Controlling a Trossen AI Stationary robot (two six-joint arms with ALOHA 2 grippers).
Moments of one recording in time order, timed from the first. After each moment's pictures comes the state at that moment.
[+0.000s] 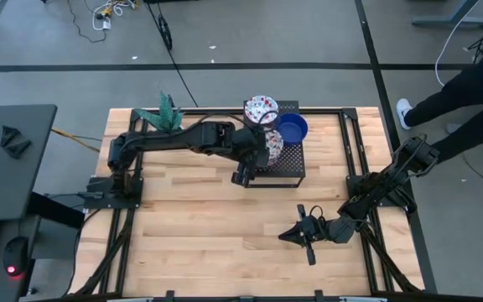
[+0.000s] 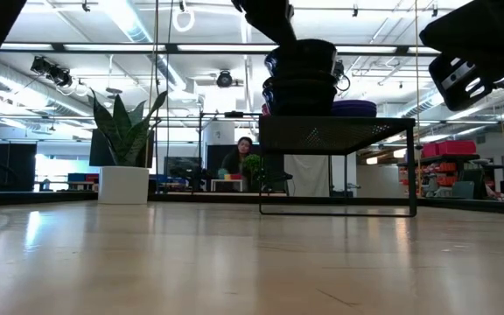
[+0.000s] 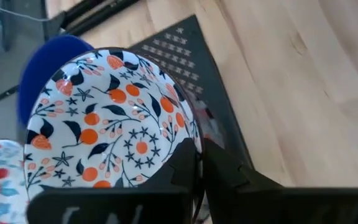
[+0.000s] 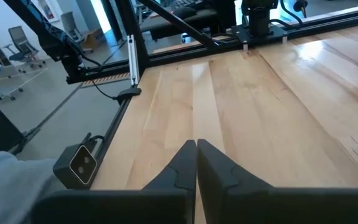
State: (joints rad) left arm 0.04 1.94 2.00 -0.95 -0.13 0.47; right arm 0.76 1.53 0.44 0.83 0.59 0.39
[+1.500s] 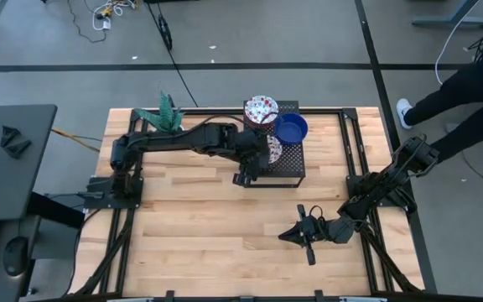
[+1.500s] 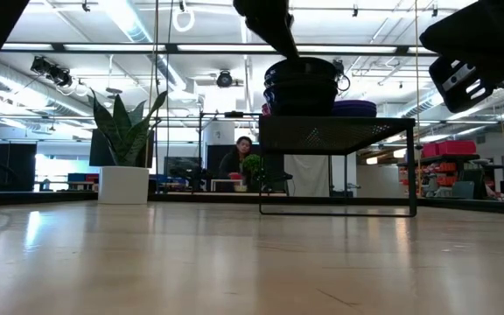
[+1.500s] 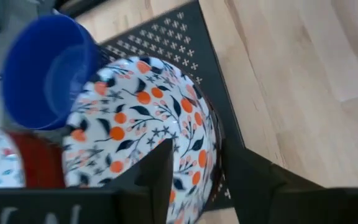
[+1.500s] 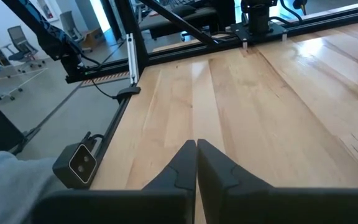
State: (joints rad) left arm 0.04 1.97 2.01 -0.96 -0.13 0.42; right arm 0.76 1.53 0.44 0.83 0.59 0.40
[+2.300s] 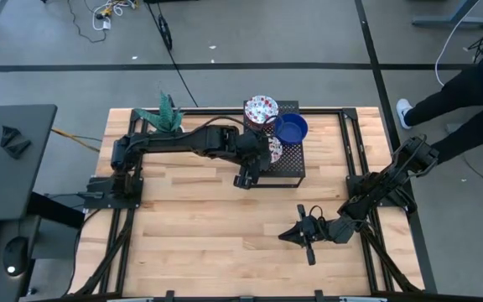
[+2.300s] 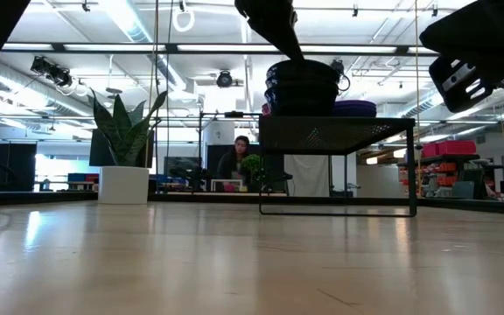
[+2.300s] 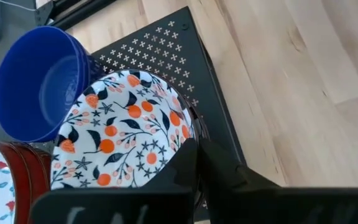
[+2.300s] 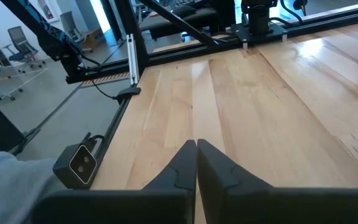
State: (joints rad) left arm 0.04 1.97 2.01 -0.95 -0.13 0.44; right arm 0.76 1.53 0.44 0.83 0.59 0.40
